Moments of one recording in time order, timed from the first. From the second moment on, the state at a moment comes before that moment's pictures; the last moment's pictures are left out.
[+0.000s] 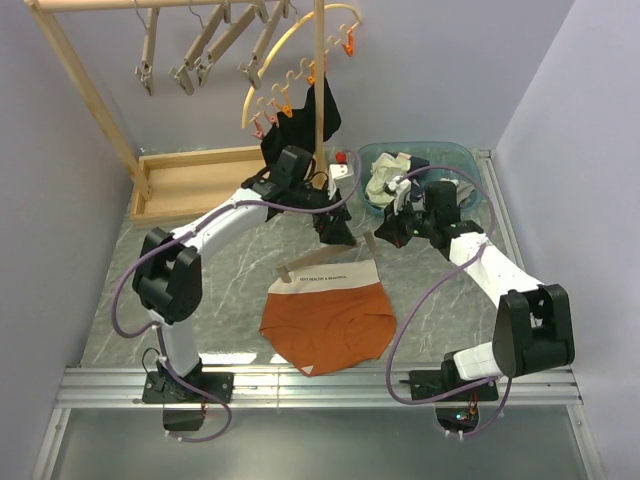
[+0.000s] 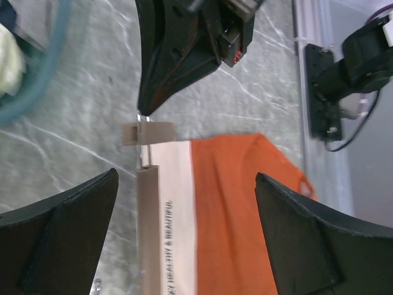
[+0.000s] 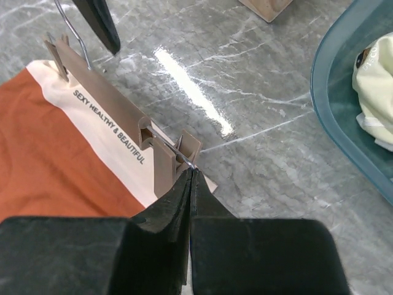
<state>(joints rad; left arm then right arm) -0.60 1.83 1.55 -0.37 0.91 0.26 0.19 1.40 0.91 -0.20 -0.66 -0.30</state>
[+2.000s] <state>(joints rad) -0.59 2.13 1.71 -0.43 1.06 0.01 0.29 1.37 0.93 -0.27 -0.64 -0.38</state>
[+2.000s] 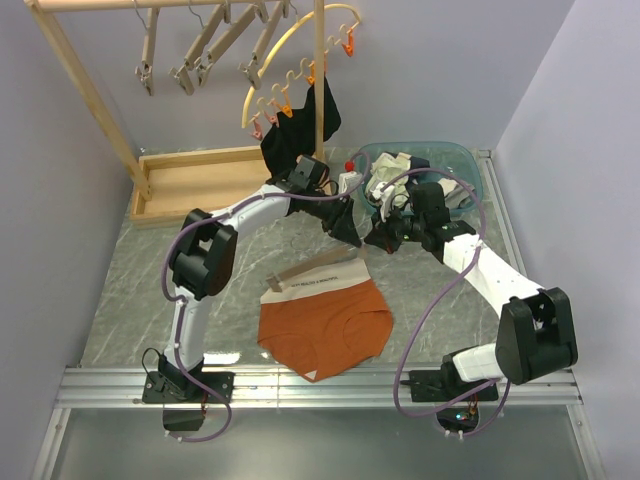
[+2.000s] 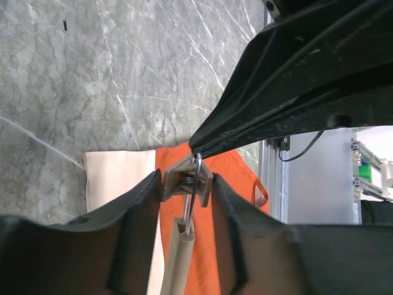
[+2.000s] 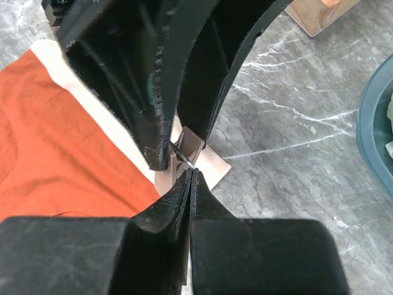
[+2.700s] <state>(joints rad) -0.57 2.14 1.71 -0.44 1.08 0.03 0.28 1.37 0.93 -0.27 -0.61 -0.33</state>
